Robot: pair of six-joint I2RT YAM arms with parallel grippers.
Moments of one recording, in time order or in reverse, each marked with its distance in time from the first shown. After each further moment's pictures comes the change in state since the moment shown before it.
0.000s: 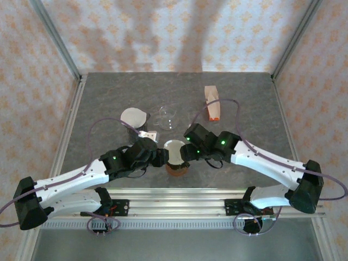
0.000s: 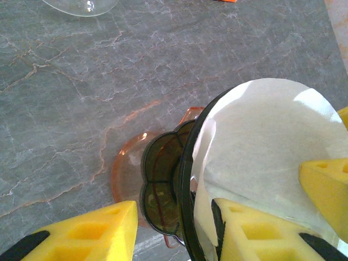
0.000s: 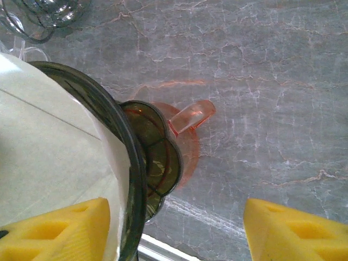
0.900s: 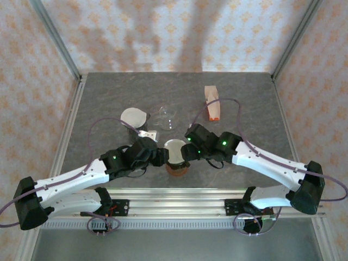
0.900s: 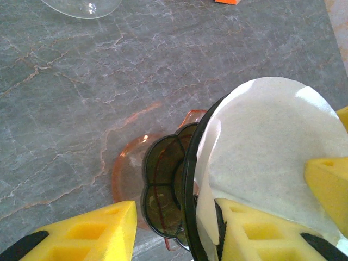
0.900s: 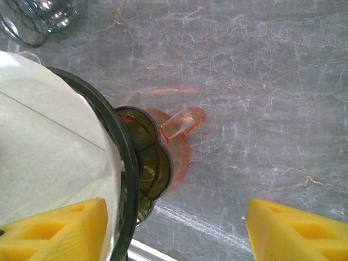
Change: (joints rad) left arm 0.006 0.005 0.003 0.001 0.000 0.000; right arm 0.000 -0.015 -0.006 0.013 0.033 -0.027
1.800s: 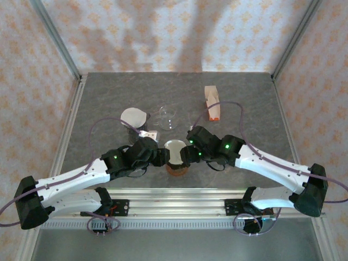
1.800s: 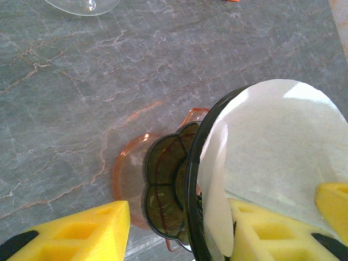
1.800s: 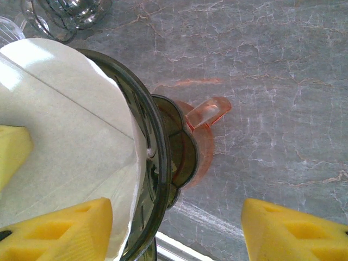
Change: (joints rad) left arm 0.000 0.010 0.000 0.002 0.003 0.000; right arm 0.016 -0.042 -0.043 0.040 -0.060 0.045
